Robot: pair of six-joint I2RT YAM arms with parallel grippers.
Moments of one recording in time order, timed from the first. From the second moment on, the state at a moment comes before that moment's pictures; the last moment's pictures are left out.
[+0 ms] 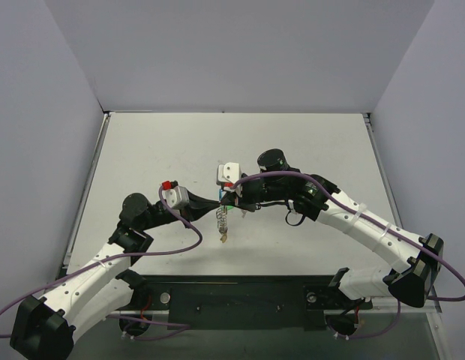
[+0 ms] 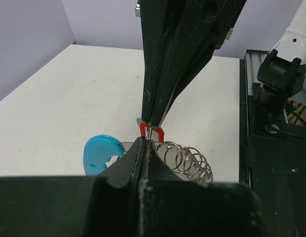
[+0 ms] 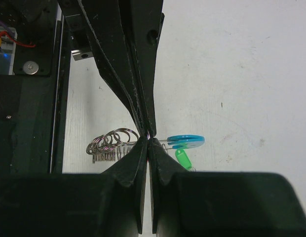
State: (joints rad) left arm -0.53 0.83 0.43 0.53 0.76 -0.06; right arm 0.89 1.30 1.22 -0.43 -0.49 -0.48
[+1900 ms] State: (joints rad) left arm -0.54 0.83 0.43 0.50 0.77 -0.05; right arm 0.91 1.30 1.22 -0.47 -0.49 -0.58
